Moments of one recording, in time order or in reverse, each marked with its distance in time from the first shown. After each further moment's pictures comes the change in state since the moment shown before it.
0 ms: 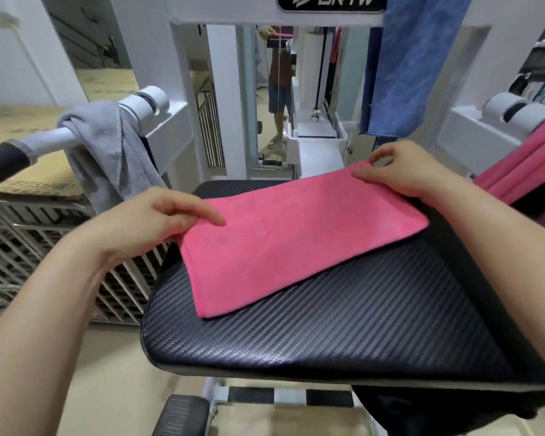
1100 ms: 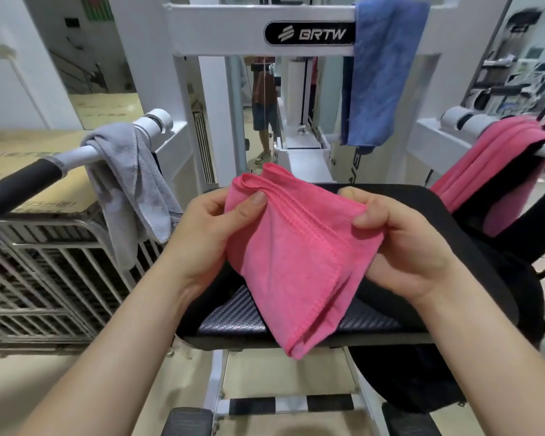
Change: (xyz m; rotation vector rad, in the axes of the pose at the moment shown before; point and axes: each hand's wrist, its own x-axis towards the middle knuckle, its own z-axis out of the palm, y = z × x) left_hand -0.035 0.048 0.067 -0.796 0.145 0.213; right_hand -0.159 -0.055 0.014 1.536 -0.533 -0.149
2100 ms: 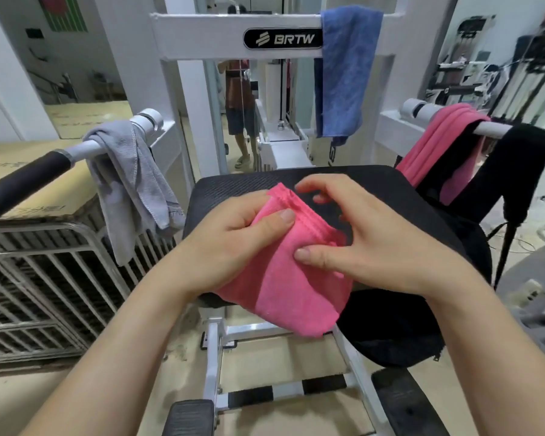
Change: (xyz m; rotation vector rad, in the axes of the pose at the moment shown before) left_hand -0.063 0.023 0.014 0.512 -0.406 0.182; right_hand -0.072 0.005 0.064 -1.449 0.109 -0.184
